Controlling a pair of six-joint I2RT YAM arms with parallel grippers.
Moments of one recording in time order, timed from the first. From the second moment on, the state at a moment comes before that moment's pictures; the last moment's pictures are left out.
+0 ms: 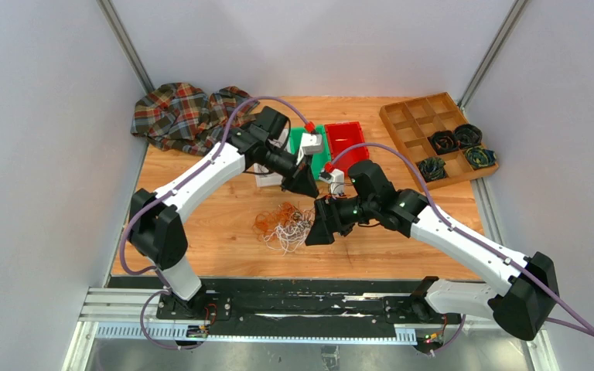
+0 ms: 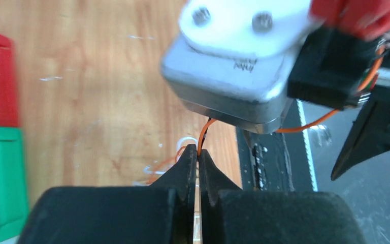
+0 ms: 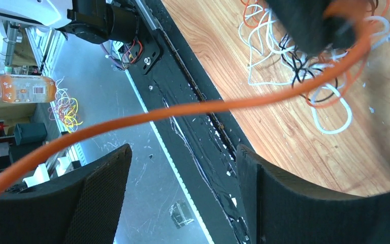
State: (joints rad) left arm -0.59 1.70 1.50 -0.83 1.08 0.61; right arm 0.78 1.16 0.94 -0.51 -0.60 0.39
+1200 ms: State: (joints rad) left arm -0.42 1.09 1.39 -0.83 0.88 0.44; right arm 0.77 1.19 1.01 -0.91 0.12 0.33
